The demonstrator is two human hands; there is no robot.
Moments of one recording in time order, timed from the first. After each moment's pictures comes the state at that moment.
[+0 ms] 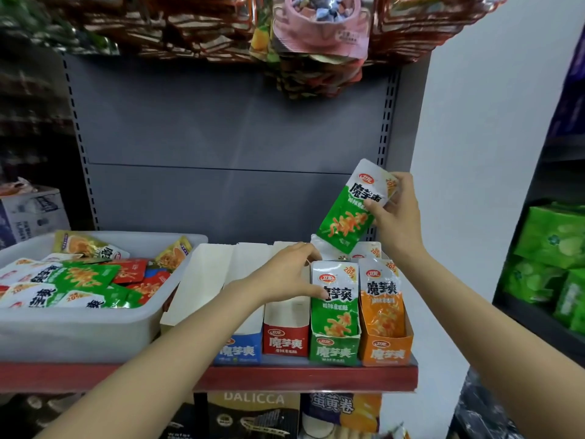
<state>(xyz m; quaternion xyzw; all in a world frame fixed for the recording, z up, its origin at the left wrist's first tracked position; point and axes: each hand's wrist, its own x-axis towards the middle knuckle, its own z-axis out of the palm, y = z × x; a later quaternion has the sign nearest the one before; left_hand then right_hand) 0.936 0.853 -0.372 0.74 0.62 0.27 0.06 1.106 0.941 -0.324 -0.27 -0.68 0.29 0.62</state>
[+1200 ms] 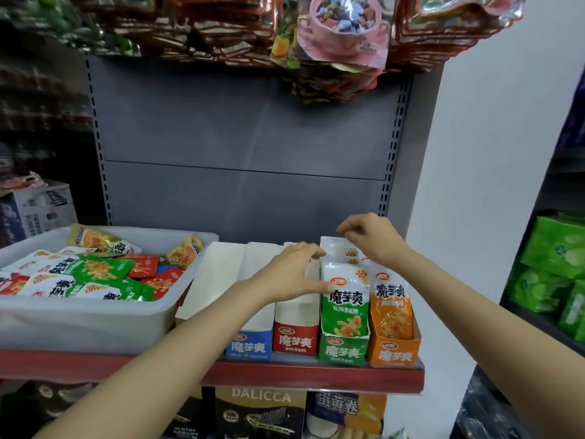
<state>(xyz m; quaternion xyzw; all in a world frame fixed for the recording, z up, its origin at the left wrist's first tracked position) 0.930 0.835 -0.369 0.72 0.63 0.28 0.05 1.084 0.934 -0.325 -0.37 -0.88 0.06 0.29</state>
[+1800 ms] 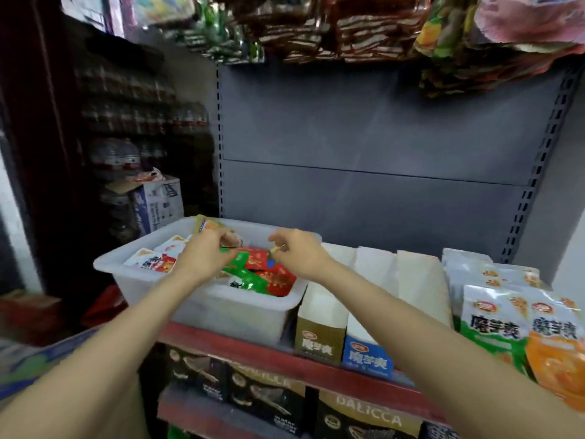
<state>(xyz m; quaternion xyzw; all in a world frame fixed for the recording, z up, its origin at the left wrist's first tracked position) 0.690 0.702 -0.373 0.43 0.83 0.35 -0.07 0.827 0.824 -0.358 -0.20 -0.94 0.17 0.20</state>
